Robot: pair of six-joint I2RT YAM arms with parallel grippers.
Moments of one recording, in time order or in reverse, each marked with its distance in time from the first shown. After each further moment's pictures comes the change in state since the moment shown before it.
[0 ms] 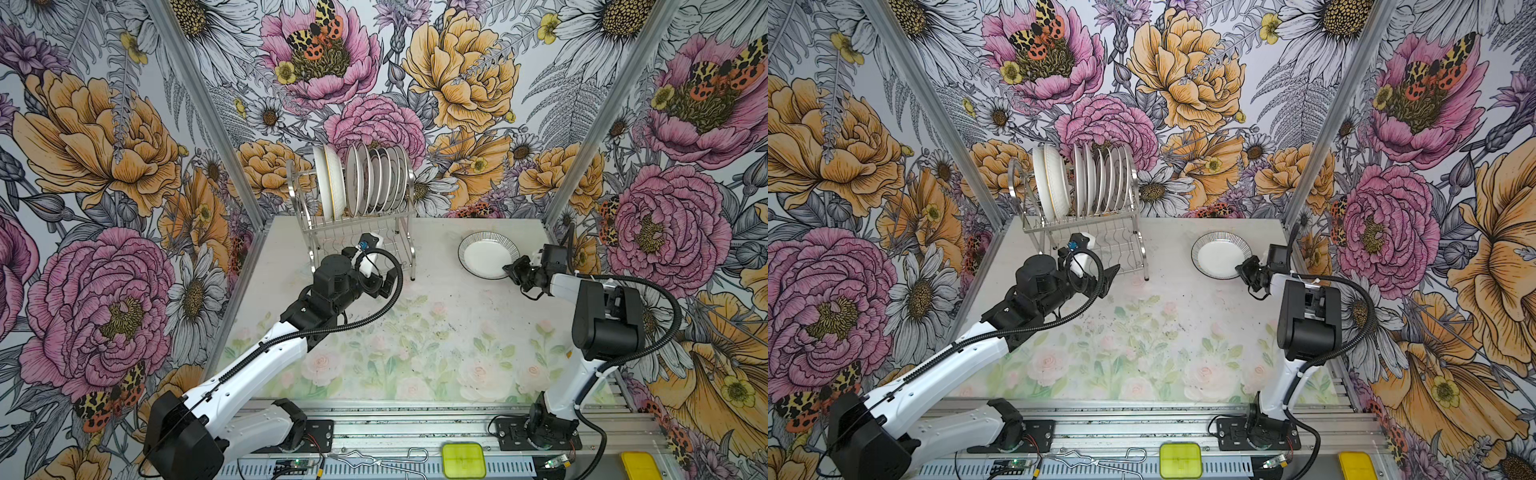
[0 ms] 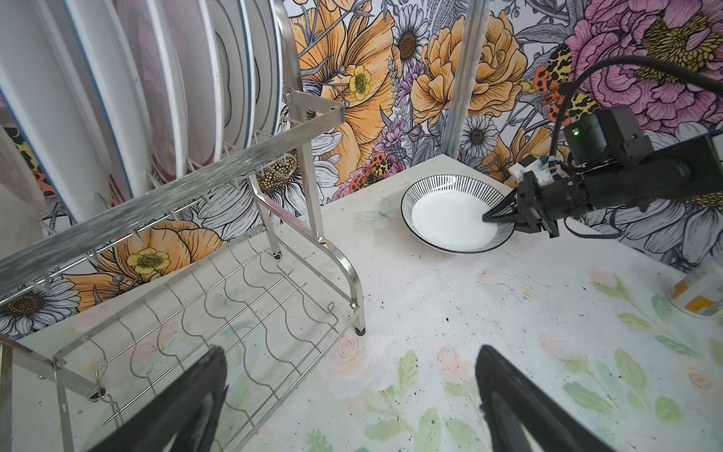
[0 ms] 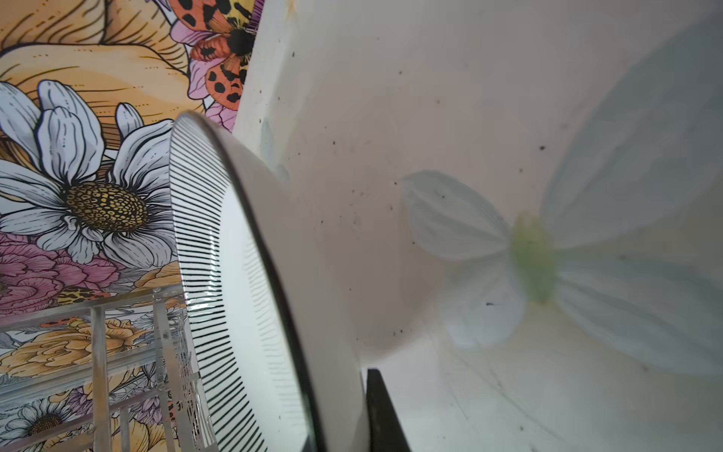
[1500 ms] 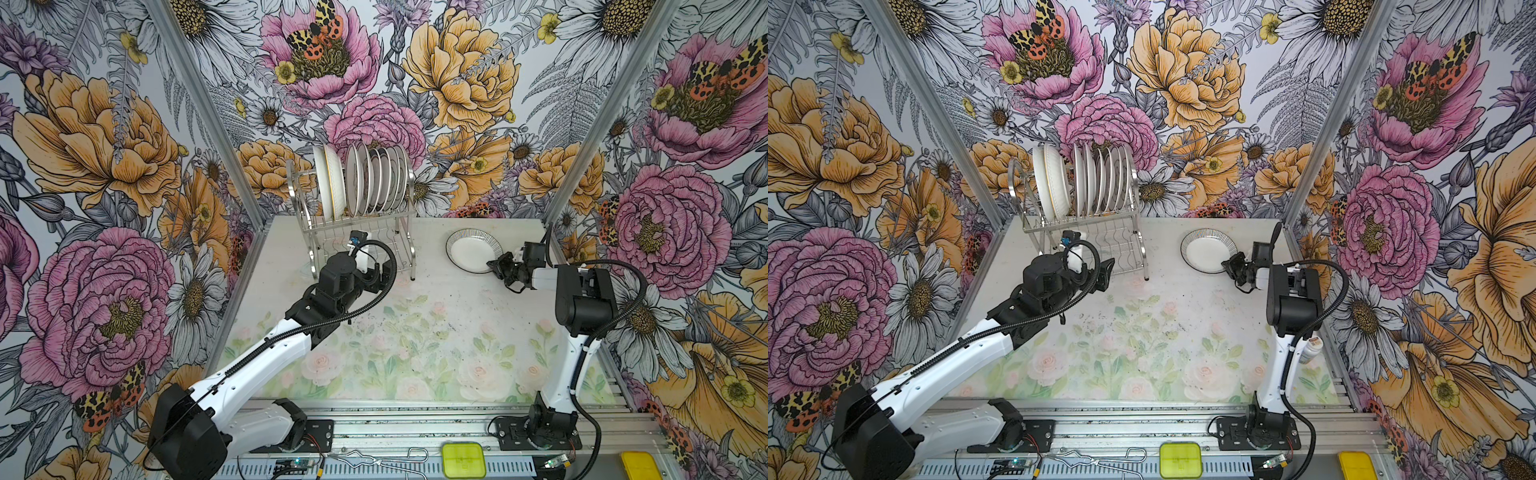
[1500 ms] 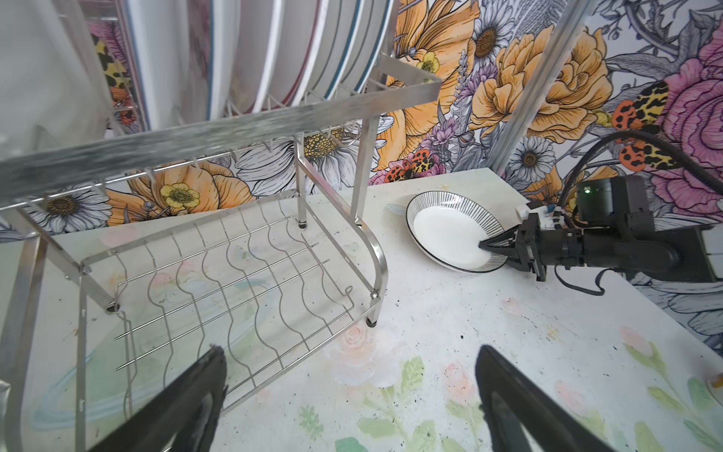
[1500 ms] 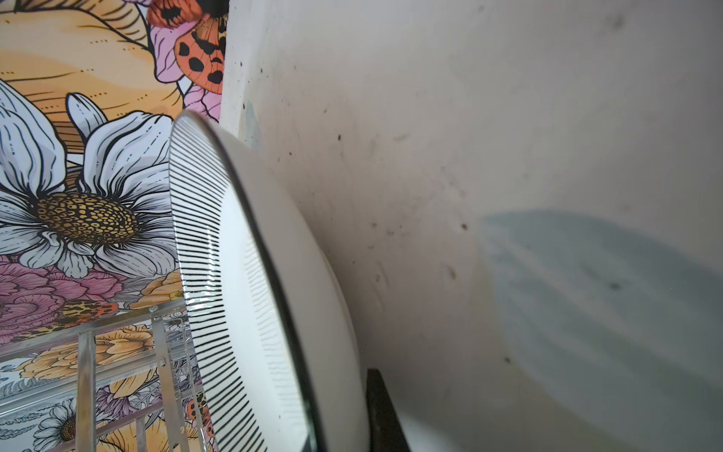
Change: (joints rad) left arm -0.006 0.013 0.000 -0.045 -0.205 -0.204; right arm 0.078 0.225 0.137 0.145 -0.030 0.106
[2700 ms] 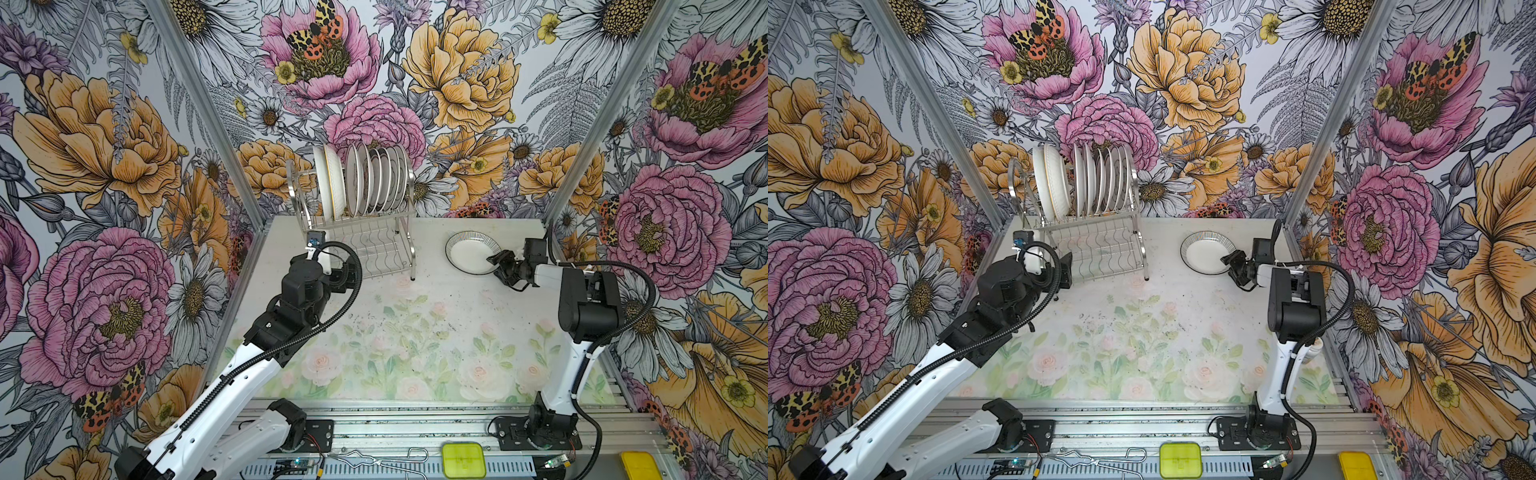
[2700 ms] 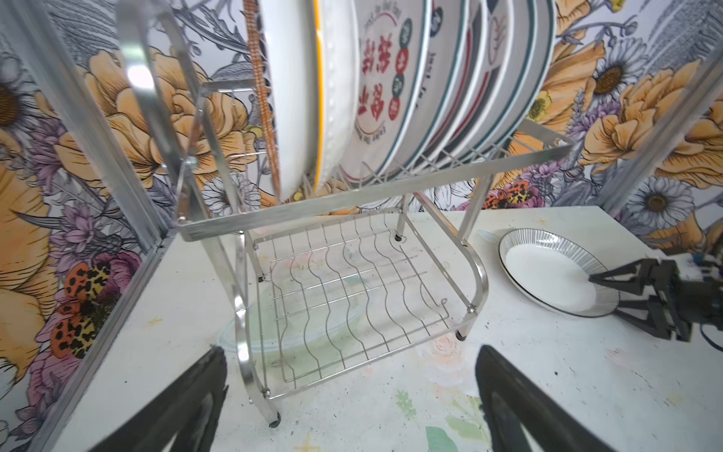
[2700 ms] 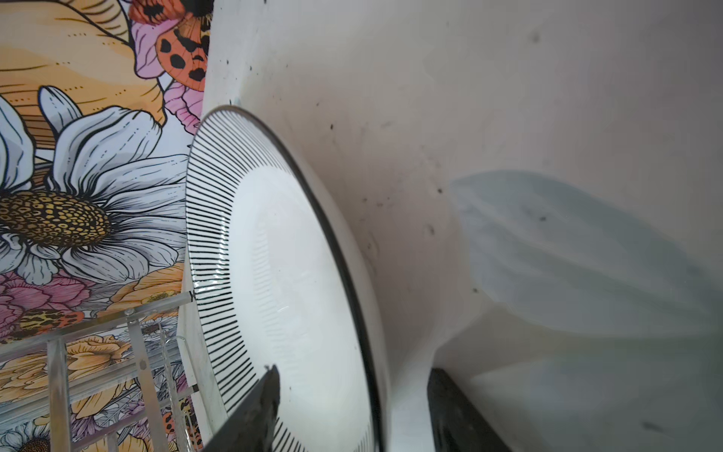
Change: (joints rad) left arm 0.140 -0.242 0.032 -0.228 -0.162 0.013; right arm 0.008 -0.097 -0.001 -0.199 0.101 -0.055
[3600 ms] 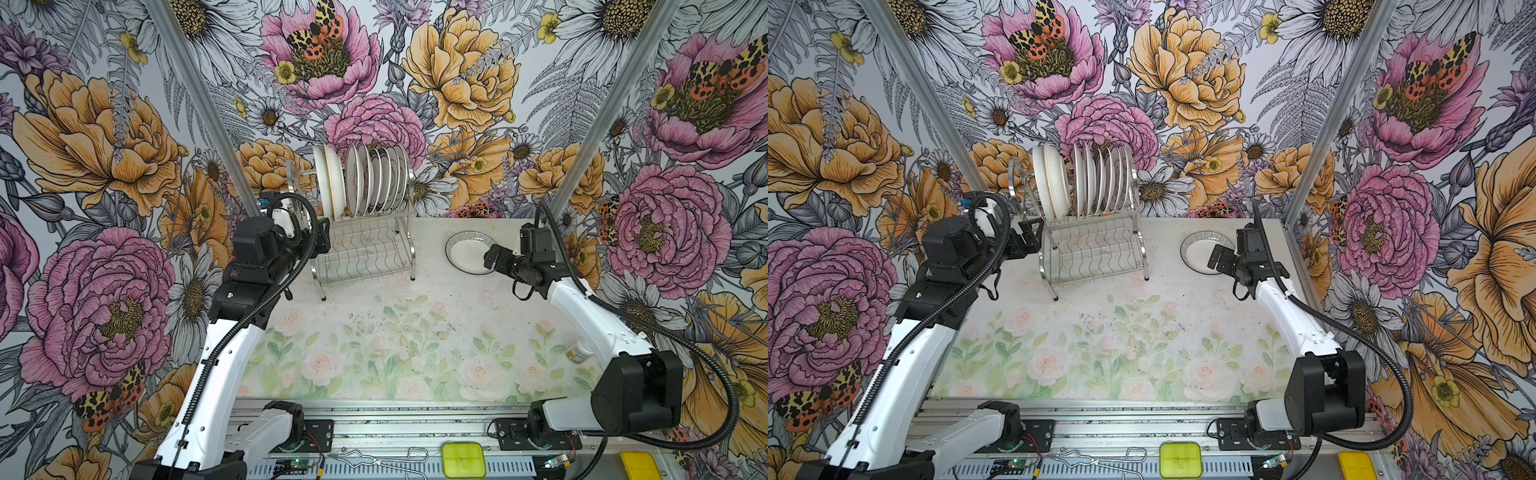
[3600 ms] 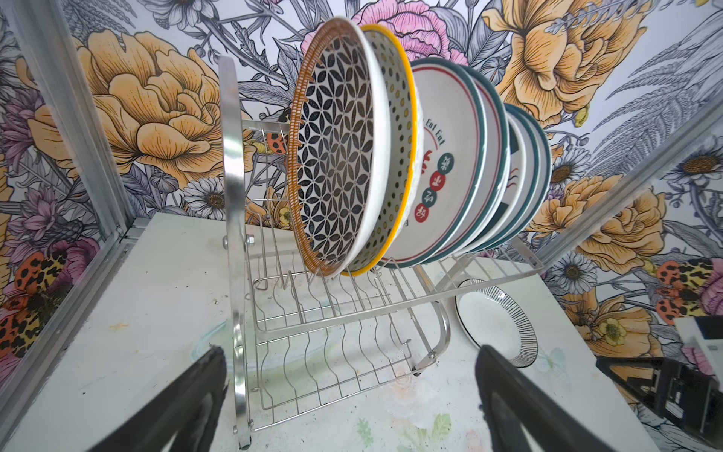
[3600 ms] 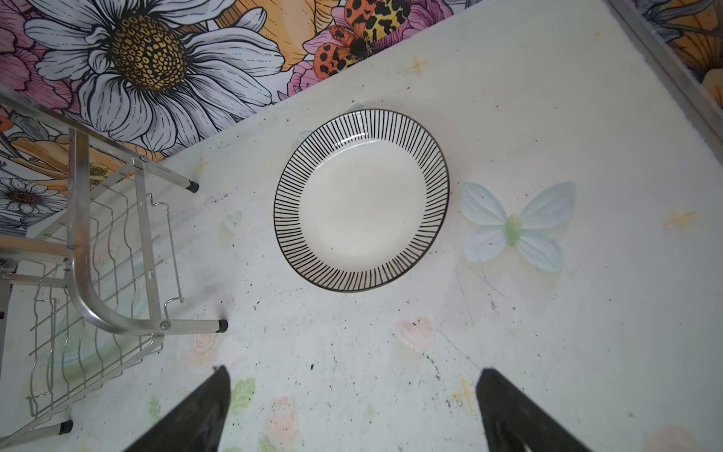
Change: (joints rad) left arm 0.332 0.157 0.375 -0.217 0.466 -0.127; right arm 0.267 -0.635 -0.070 -0.471 0.445 -0.445
